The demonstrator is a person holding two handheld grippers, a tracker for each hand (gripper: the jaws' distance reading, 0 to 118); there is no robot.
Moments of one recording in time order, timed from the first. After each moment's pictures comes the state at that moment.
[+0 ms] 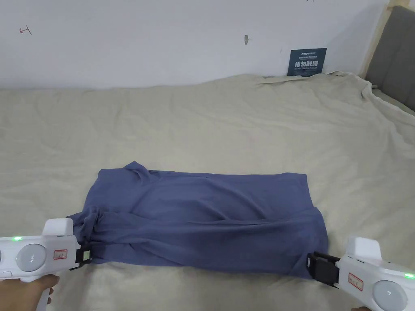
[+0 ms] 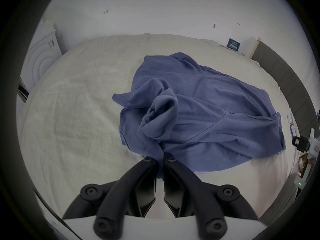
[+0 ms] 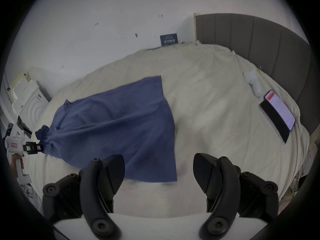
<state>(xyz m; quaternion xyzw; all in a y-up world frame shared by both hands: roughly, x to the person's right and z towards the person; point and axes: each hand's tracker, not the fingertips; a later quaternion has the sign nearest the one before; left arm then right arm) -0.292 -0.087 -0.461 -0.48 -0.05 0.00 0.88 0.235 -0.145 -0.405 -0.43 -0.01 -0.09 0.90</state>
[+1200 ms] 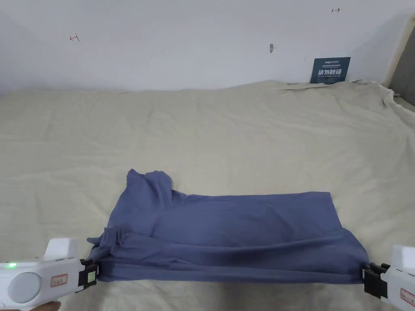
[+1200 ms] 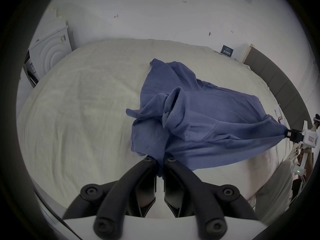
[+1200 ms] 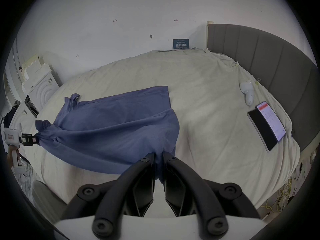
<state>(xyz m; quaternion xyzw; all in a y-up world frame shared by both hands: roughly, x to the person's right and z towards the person) -0.309 -0.068 -0.313 -0.46 -0.04 0.04 0.89 0.281 -0.102 -0.316 -0.41 0.04 -0.05 0.91</state>
